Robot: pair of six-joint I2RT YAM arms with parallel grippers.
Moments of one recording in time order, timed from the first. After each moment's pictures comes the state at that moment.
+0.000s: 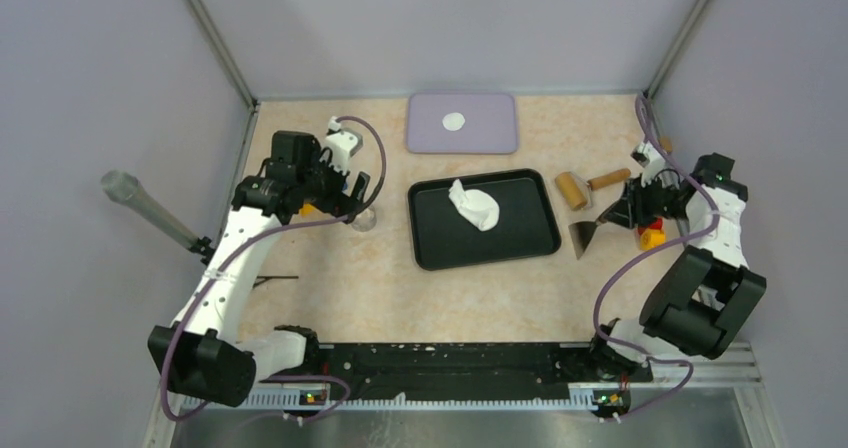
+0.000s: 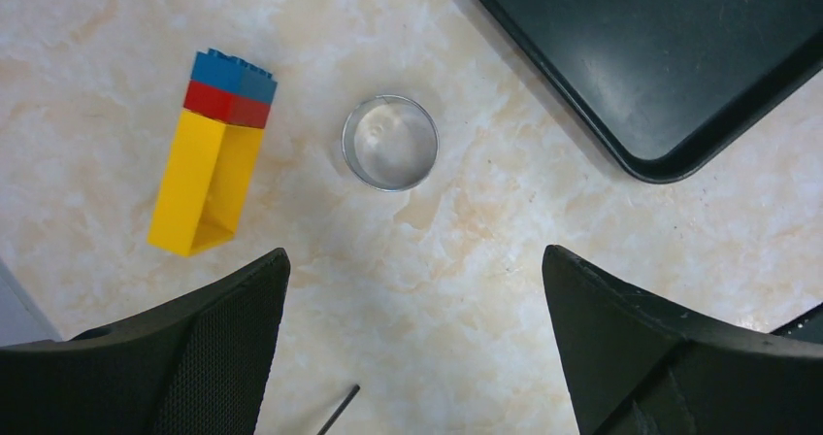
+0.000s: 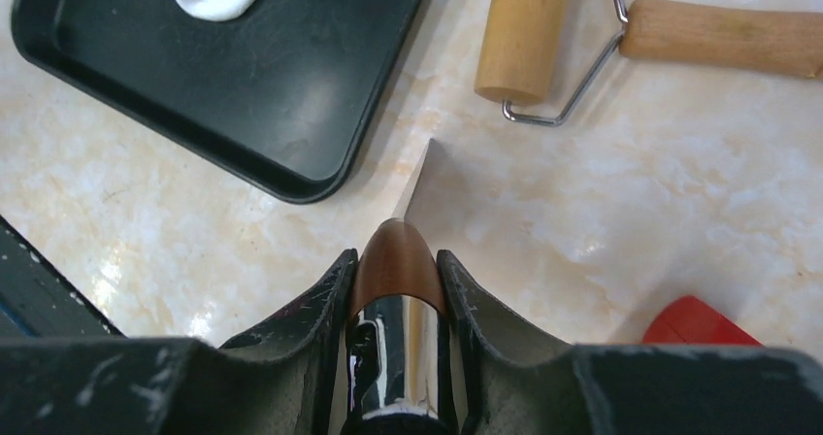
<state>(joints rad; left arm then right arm) -0.21 1.19 1.19 -0.79 0.24 0.30 -0.53 1.40 1.08 -0.96 -0.84 -0.85</state>
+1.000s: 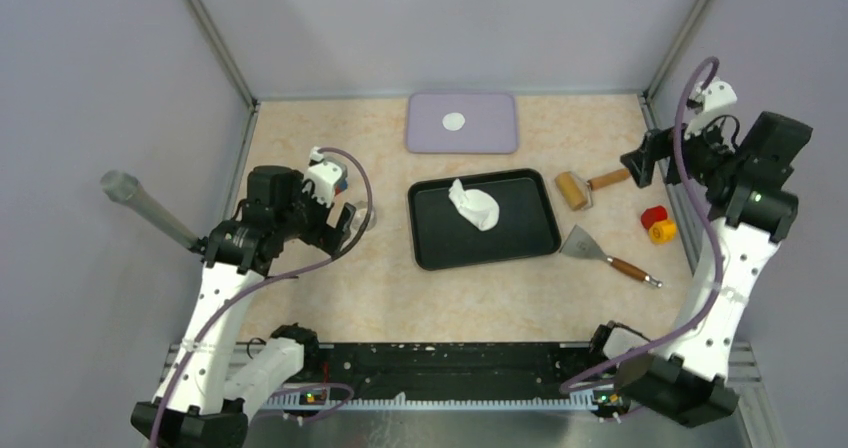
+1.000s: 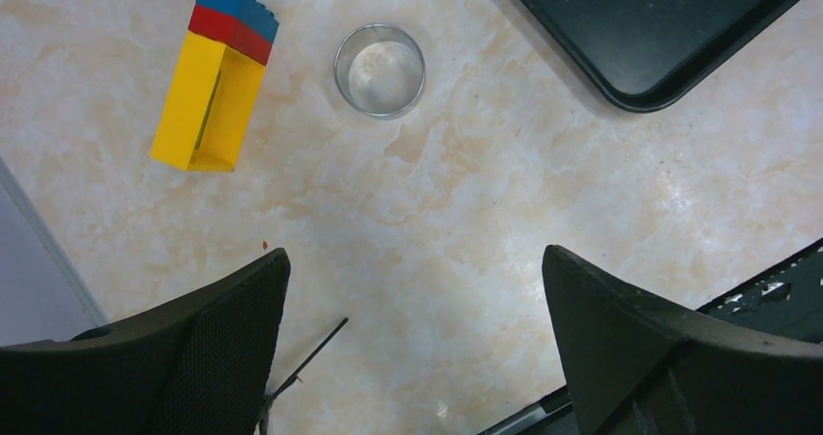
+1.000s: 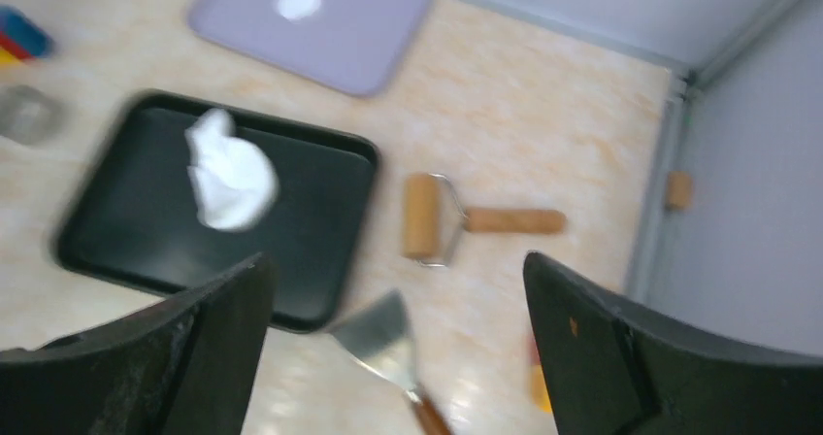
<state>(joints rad) -0.20 0.91 1.07 -0.92 0.20 0.31 -0.49 1.16 1.52 -0.98 -0.67 -0.53</state>
